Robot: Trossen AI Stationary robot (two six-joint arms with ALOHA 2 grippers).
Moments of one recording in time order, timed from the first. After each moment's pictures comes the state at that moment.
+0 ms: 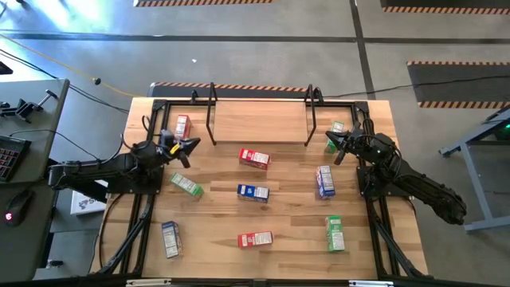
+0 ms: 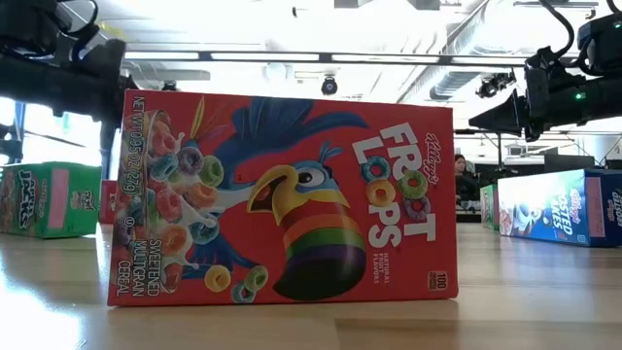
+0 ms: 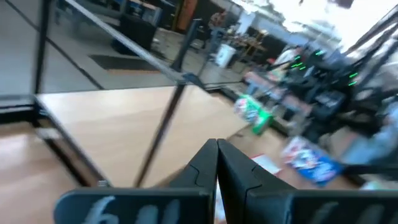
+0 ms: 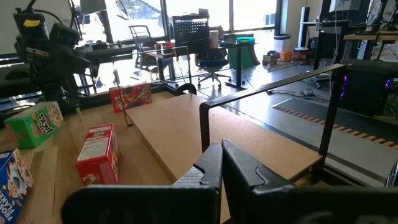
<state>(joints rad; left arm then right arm) 0.18 0.18 0.01 0.10 -0.35 -0.47 -0.63 0.07 0.01 0.02 -0.09 0.05</state>
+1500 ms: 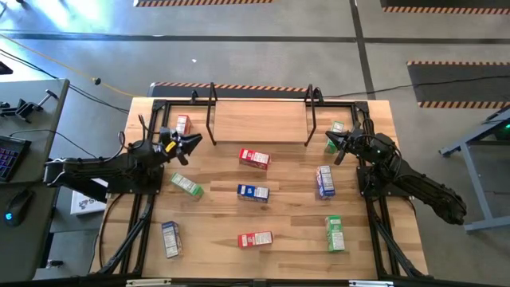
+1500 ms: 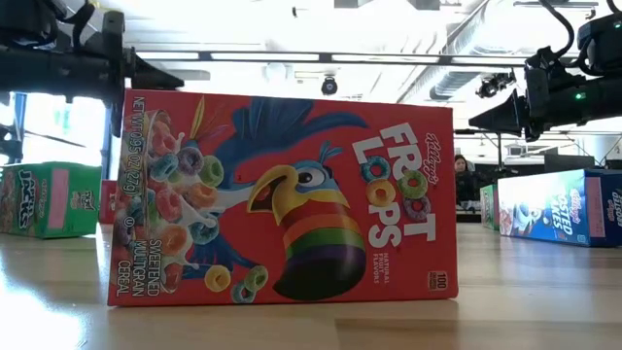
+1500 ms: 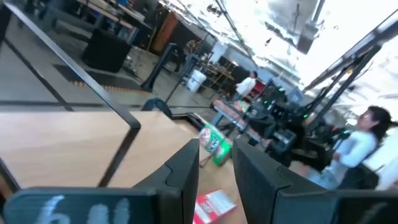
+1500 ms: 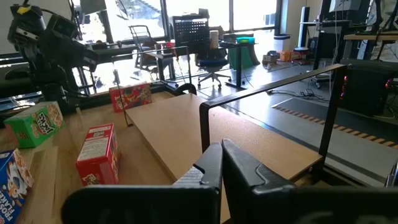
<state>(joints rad) 0.18 0.30 0.01 0.38 -0.32 -0.55 -0.63 0.07 0.01 0.02 -0.09 0.05</state>
